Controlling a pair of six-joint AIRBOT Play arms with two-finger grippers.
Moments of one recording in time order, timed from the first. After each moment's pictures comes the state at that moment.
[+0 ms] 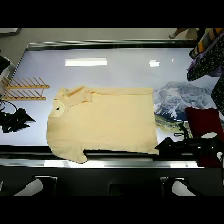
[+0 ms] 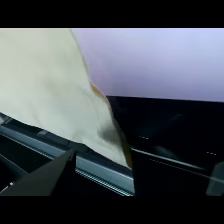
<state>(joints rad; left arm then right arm) 0.52 -1.19 1.05 1.18 -1.39 -1.55 -0.54 -1.24 0.48 -0.92 1.33 1.08</state>
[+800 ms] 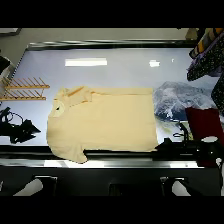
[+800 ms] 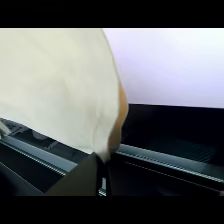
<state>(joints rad) 0.59 -1.18 0.83 1.15 -1.34 -1.46 -0.54 -1.13 0.41 -0.84 1.29 1.02</state>
